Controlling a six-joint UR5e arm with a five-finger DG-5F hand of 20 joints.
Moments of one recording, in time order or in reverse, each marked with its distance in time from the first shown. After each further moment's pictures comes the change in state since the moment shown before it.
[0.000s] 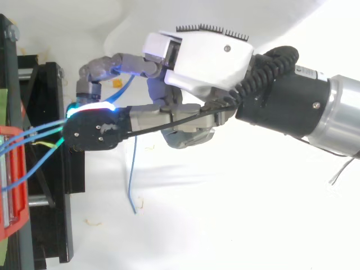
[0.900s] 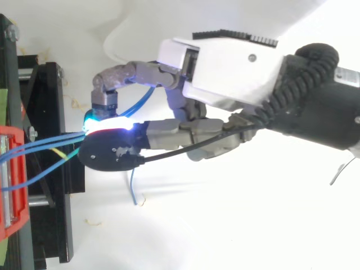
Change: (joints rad) arm 0.021 0.054 0.056 -0.187 0.005 -0.158
